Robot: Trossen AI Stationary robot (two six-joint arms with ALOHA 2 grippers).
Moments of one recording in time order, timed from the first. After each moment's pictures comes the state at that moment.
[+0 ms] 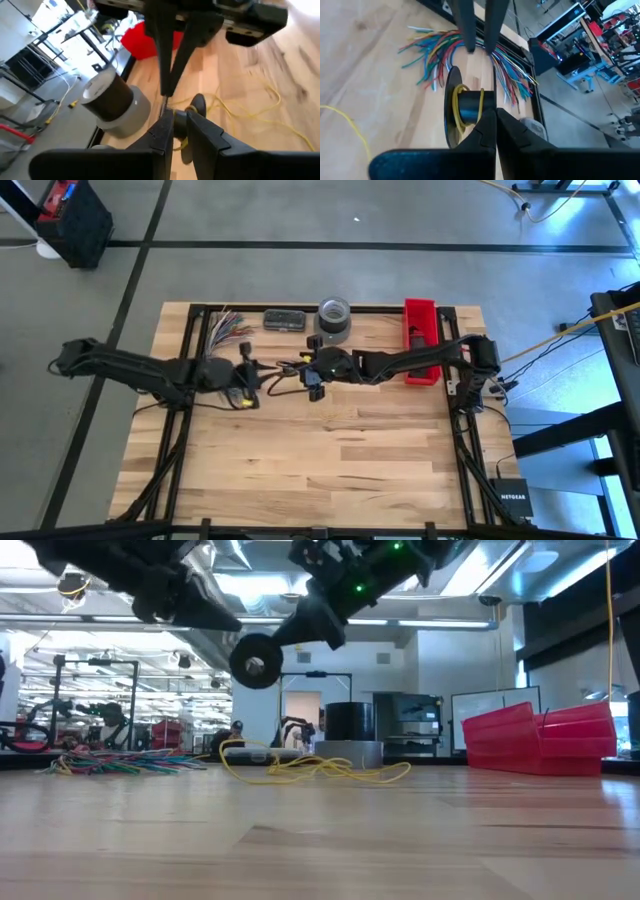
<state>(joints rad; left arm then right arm) -0.10 0.95 0.52 0.05 -0.48 0.35 -0.02 1.83 1.28 0.10 0.25 -0.59</state>
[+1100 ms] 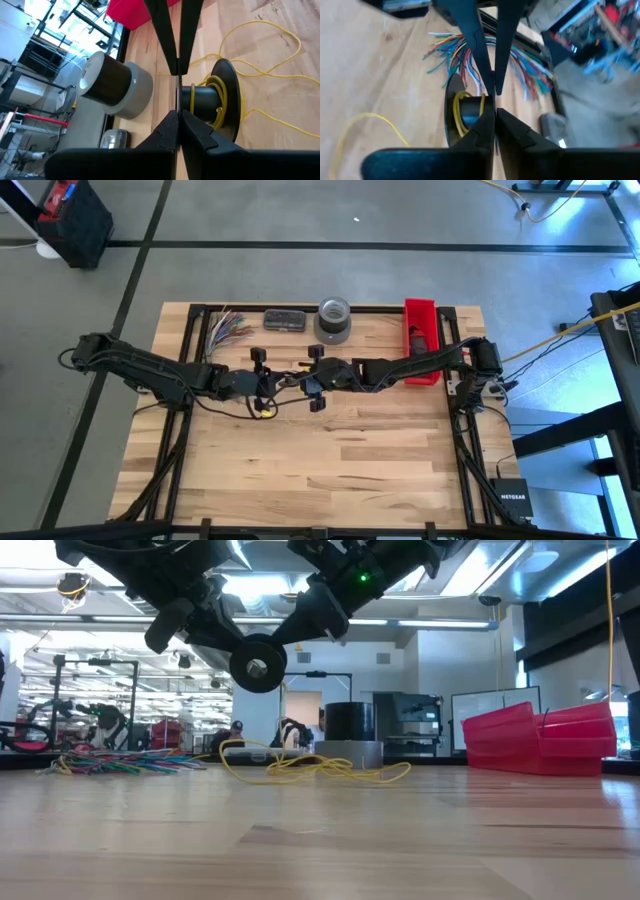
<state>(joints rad) -0.14 1.15 0.65 -0.08 -0.61 0.44 0.04 1.83 1.28 0.06 0.27 -0.43</state>
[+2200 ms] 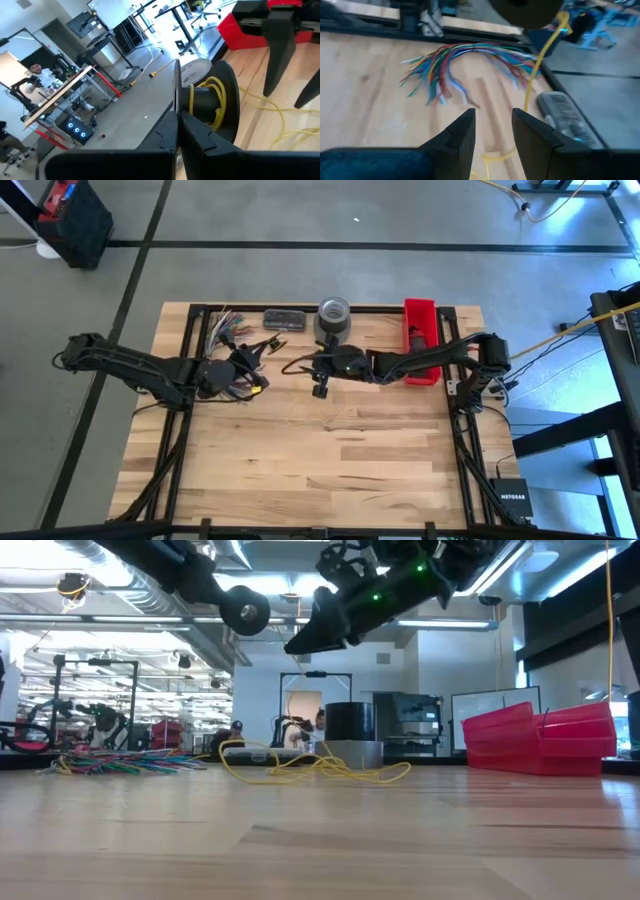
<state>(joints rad) -0.17 0.98 0.65 -0.01 -1.04 0.25 -0.07 1.76 1.08 0.32 0.24 -0.16</state>
